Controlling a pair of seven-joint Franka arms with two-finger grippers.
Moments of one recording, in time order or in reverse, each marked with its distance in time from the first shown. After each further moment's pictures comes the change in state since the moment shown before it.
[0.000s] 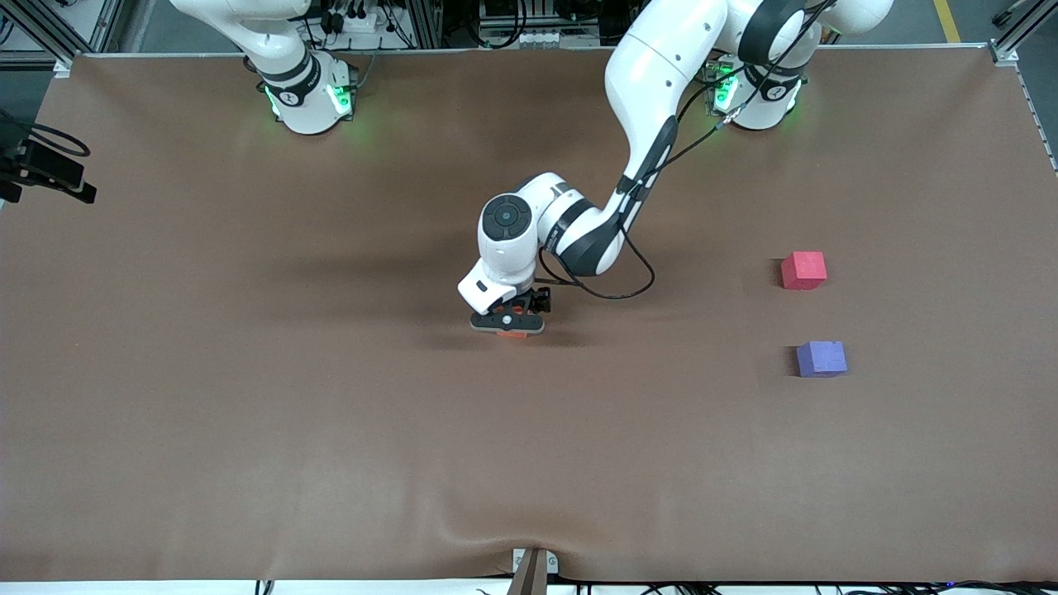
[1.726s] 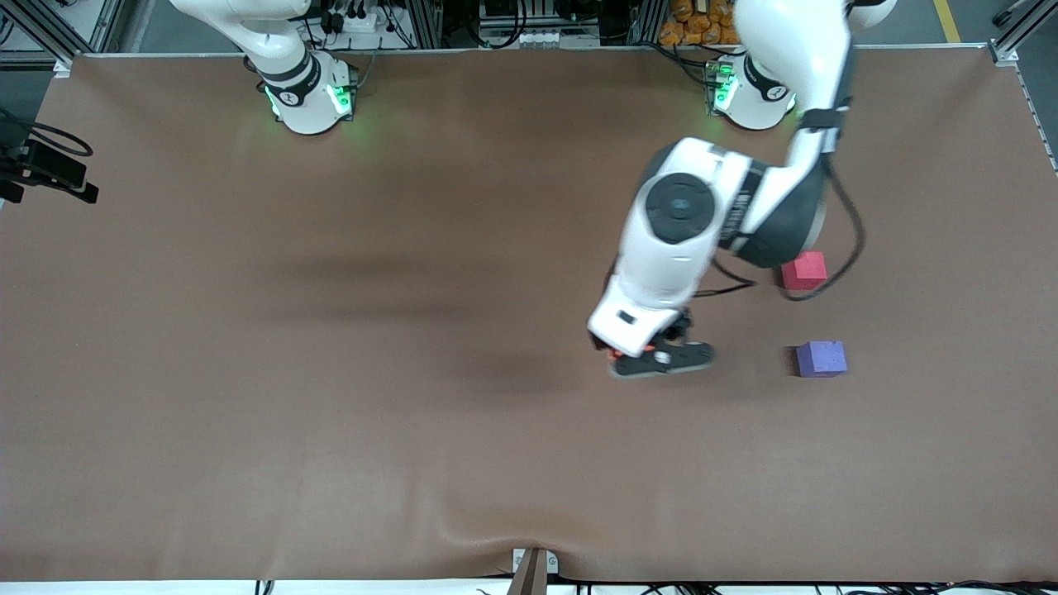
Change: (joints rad) left arm 0.267 -0.359 0.087 -0.003 0.027 -0.328 0.138; right arm 0.000 0.000 0.006 0.000 -0.001 0.000 0.000
